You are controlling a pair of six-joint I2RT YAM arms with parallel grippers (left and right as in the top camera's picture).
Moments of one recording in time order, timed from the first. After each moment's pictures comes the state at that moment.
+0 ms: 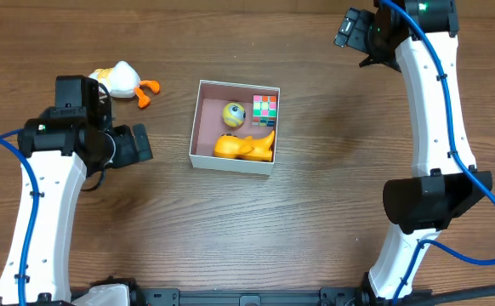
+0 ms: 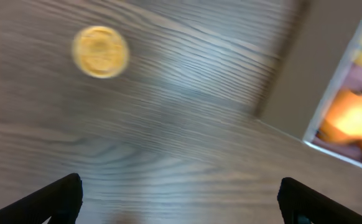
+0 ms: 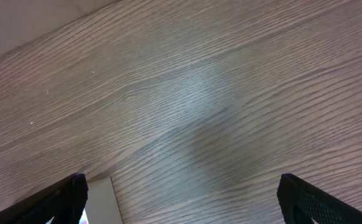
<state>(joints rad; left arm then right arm) 0.08 1.38 1.21 -1.12 0.06 -0.28 0.12 2.09 2.35 -1.37 0.17 0.49</state>
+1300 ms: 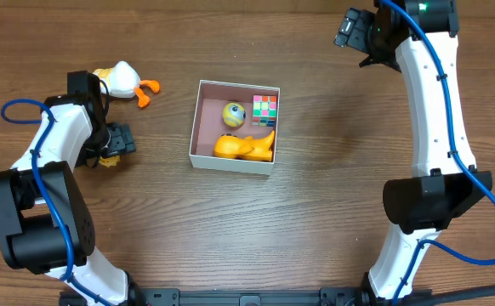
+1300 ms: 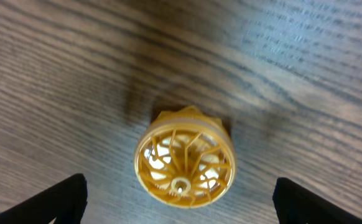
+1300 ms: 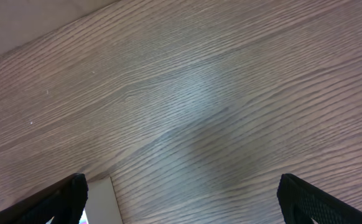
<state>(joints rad) 0.19 1.85 1.21 -0.86 -0.13 -0.19 0.12 2.09 2.35 -1.37 0.17 0.49</state>
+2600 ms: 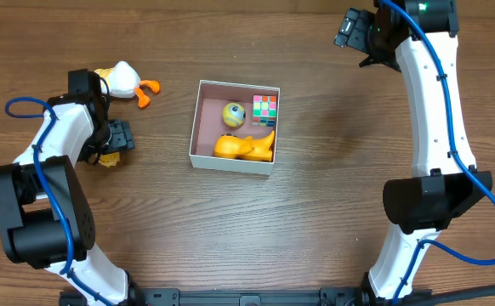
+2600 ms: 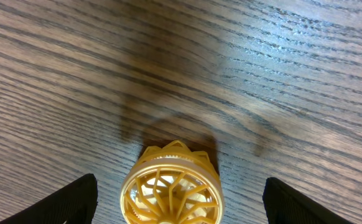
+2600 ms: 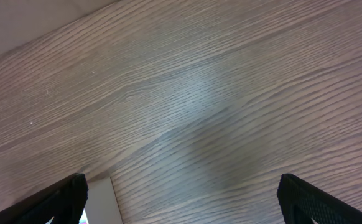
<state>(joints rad) 0.19 1.88 1.21 -0.78 -0.12 -0.15 0.12 2.09 2.35 -1.37 0.17 0.49</state>
